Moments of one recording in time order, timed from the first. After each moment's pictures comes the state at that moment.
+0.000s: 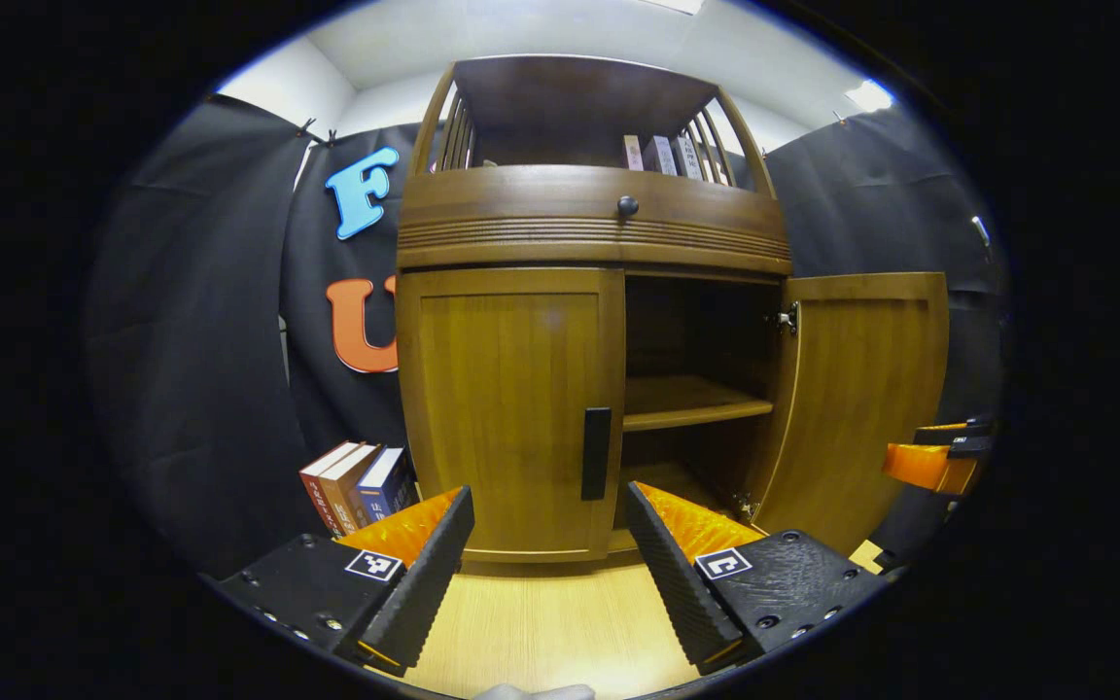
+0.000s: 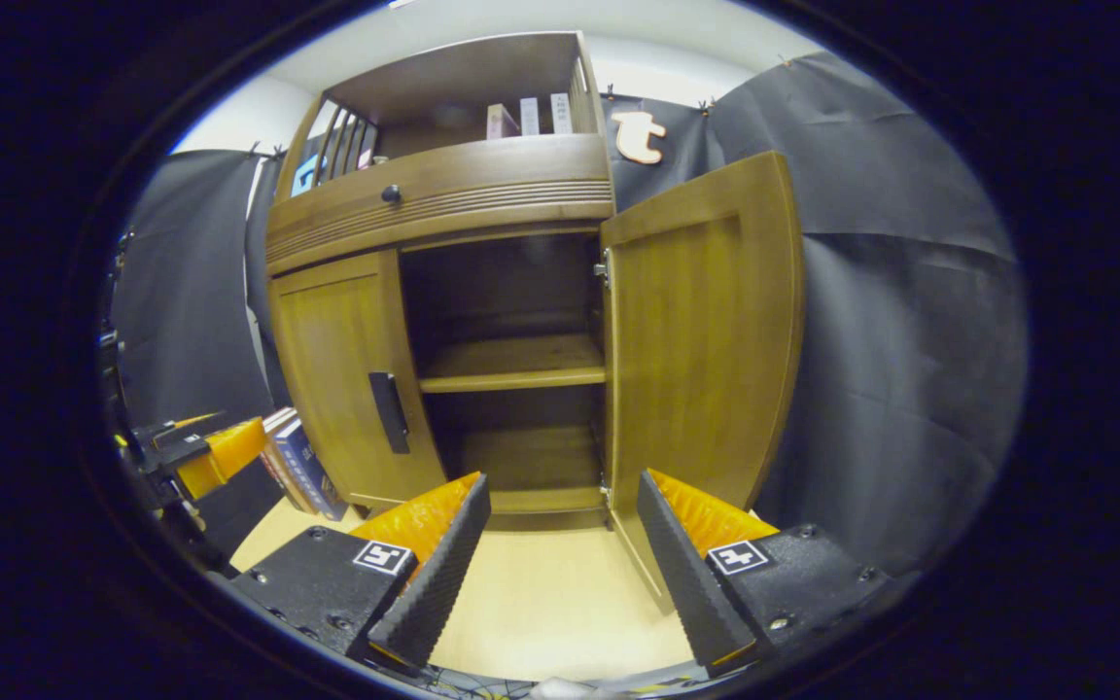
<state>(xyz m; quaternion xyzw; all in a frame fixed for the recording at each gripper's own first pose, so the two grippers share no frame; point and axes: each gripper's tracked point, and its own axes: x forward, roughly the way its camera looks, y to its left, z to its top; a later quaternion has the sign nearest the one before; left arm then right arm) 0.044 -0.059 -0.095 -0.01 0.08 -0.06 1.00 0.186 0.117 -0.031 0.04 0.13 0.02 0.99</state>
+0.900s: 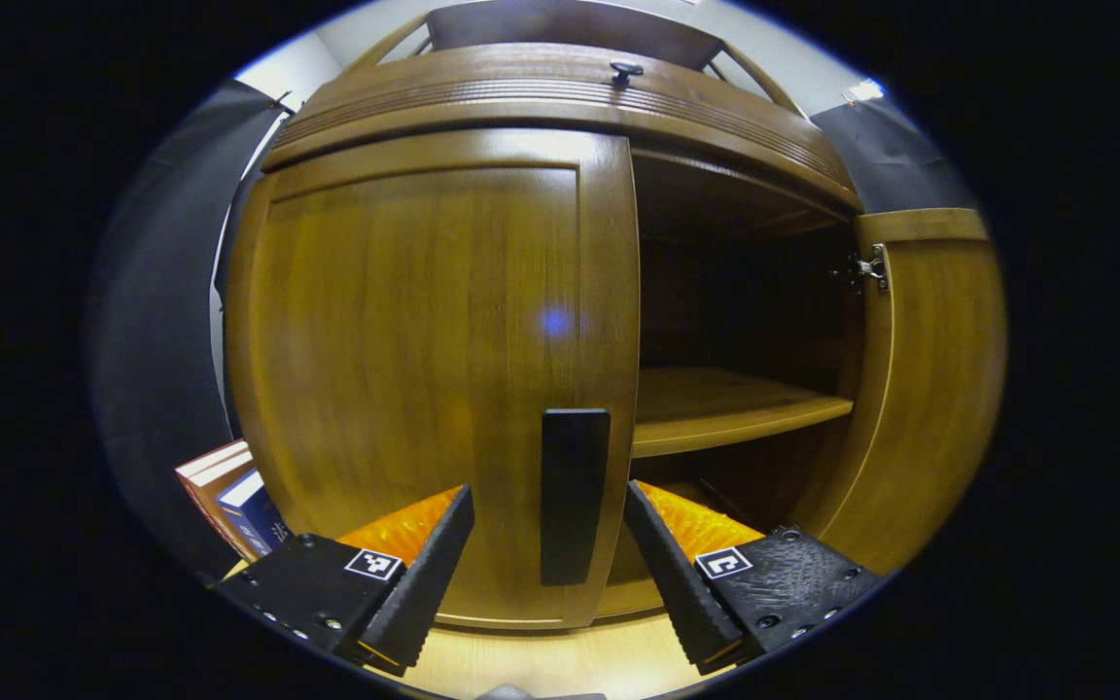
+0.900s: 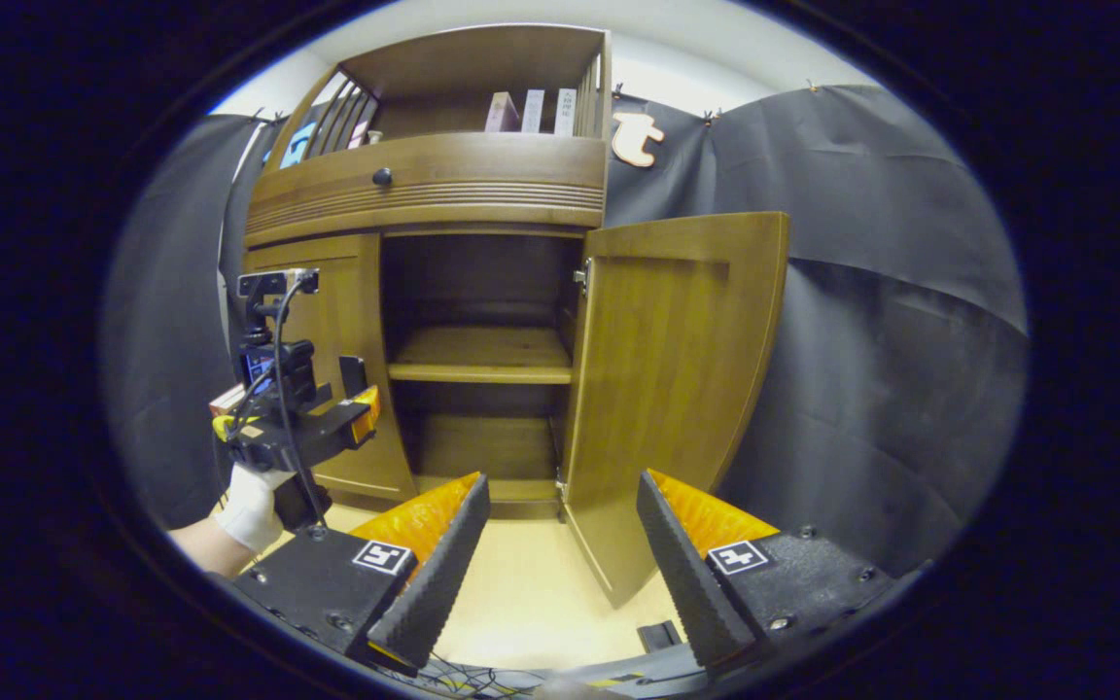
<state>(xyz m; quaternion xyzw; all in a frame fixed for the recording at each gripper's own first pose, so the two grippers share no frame) 0.234 -0.119 -0.168 -0.02 0.07 -0.08 0.99 0.173 0.100 -0.018 -0.02 0.16 -0.05 0.99</state>
